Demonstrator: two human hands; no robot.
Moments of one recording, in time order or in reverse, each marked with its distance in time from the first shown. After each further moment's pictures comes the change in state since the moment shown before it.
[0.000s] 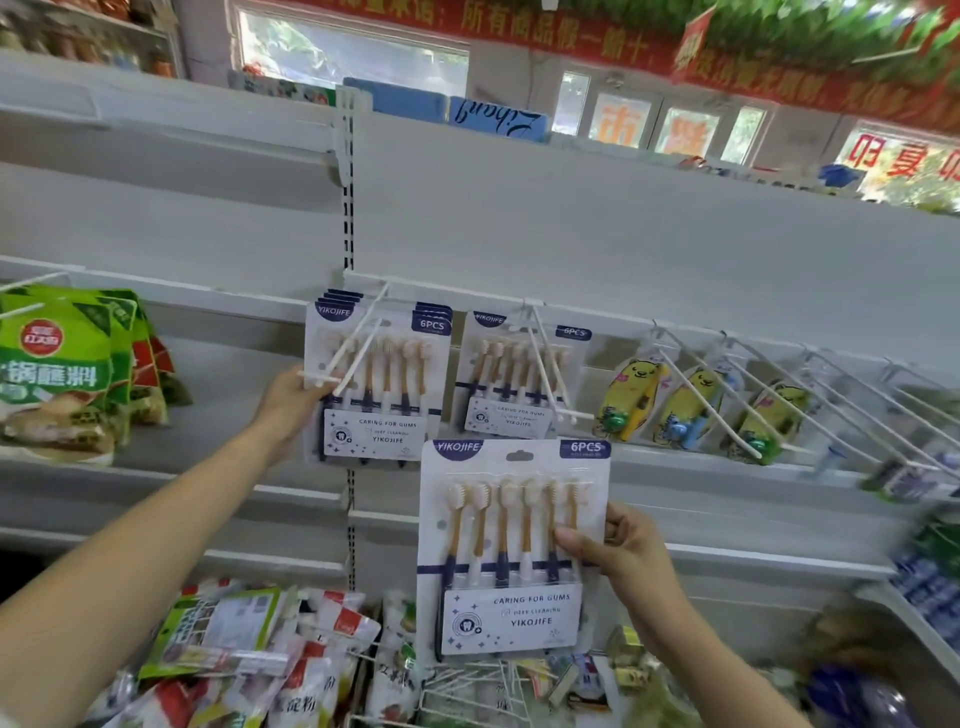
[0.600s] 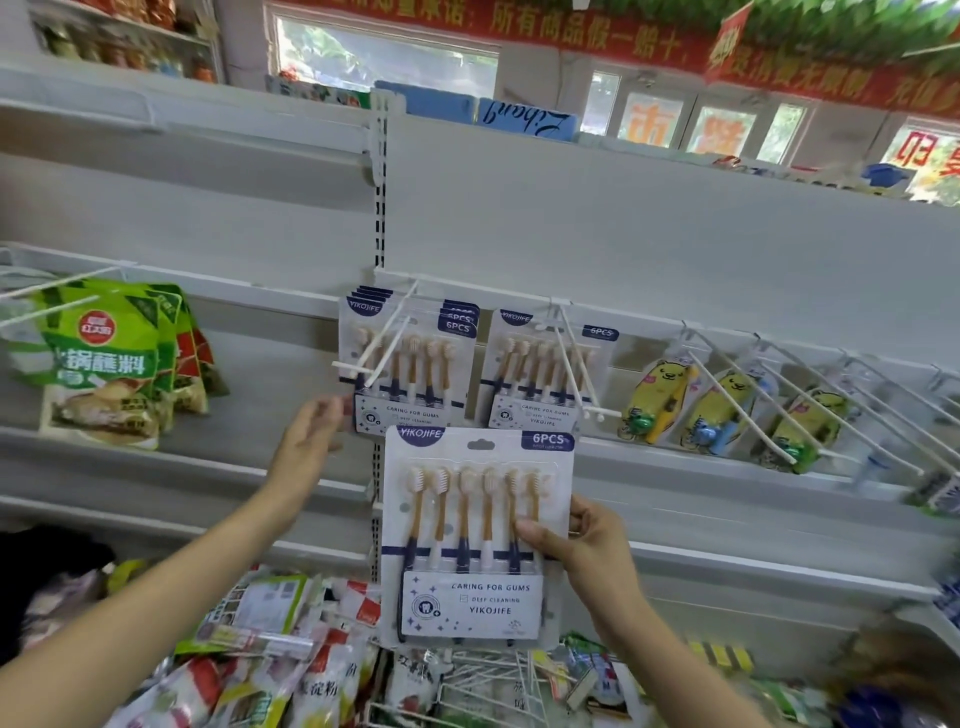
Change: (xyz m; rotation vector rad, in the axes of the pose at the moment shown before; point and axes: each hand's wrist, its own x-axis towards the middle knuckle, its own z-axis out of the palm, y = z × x) left_hand -0.096 -0.005 -0.005 0.005 0.022 0.062; right_hand 0.004 -0.002 0.055 -0.014 -0.031 -0.008
